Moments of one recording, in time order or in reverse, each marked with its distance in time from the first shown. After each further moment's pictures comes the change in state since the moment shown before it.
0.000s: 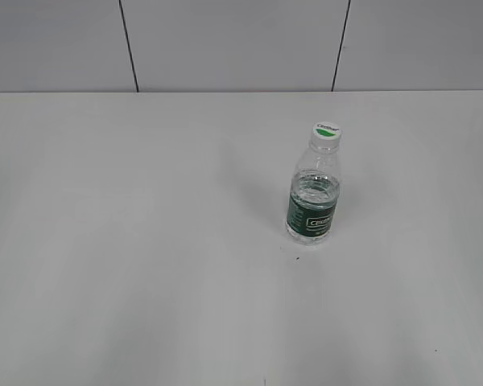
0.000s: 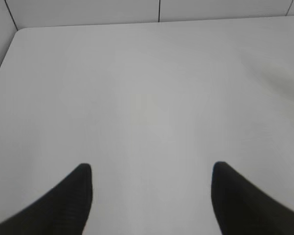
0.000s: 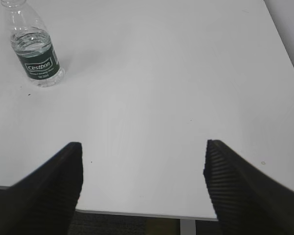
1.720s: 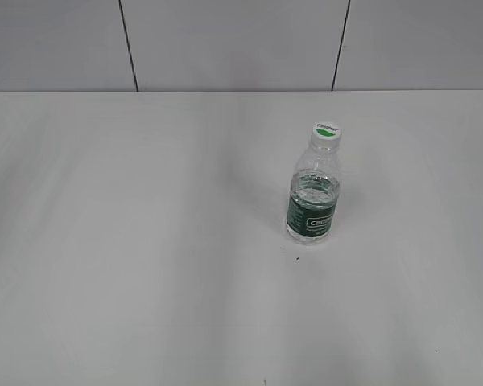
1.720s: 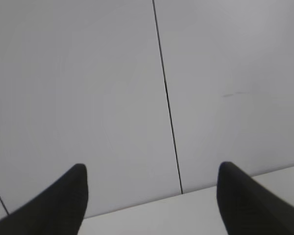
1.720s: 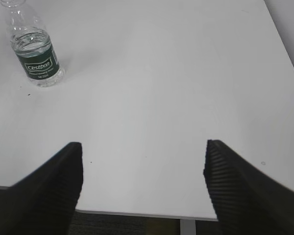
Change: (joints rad) left arm 0.000 0.935 -0.228 0.016 -1.100 0.181; right arm 0.000 0.000 0.000 0.000 0.000 0.000
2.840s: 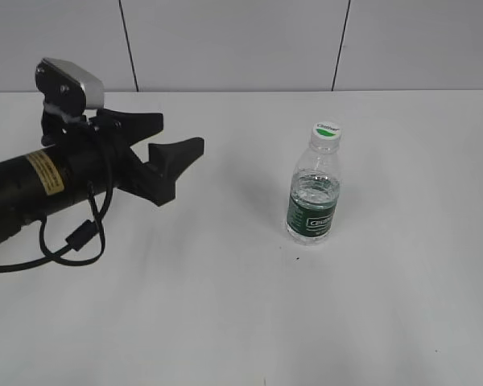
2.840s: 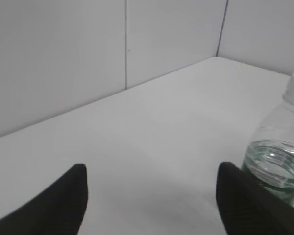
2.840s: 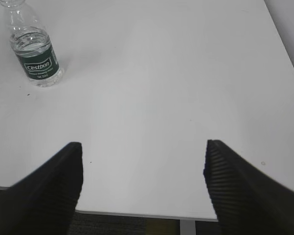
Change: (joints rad) left arm -0.266 0.878 0.147 0.461 -0.975 -0.380; right arm 0.000 0.000 0.000 0.000 0.000 0.000
